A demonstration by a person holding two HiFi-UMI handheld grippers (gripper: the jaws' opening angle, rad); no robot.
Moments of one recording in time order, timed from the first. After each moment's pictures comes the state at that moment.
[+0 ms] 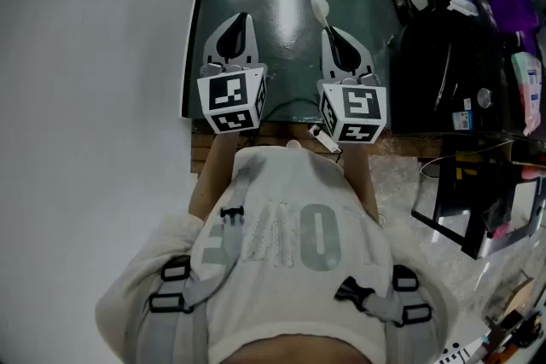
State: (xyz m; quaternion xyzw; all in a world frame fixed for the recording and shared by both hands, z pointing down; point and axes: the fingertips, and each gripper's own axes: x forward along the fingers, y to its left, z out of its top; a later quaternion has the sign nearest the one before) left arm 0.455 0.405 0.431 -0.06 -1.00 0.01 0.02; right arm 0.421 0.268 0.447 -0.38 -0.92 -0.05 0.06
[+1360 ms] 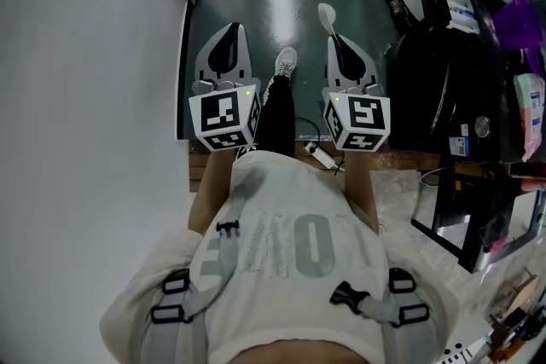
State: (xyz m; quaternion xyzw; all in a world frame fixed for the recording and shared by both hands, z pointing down) left arm 0.355 0.403 0.424 -0.05 -1.00 0.02 0.00; right arm 0.305 0.249 0.458 -0.35 -0.93 -0.02 0.06
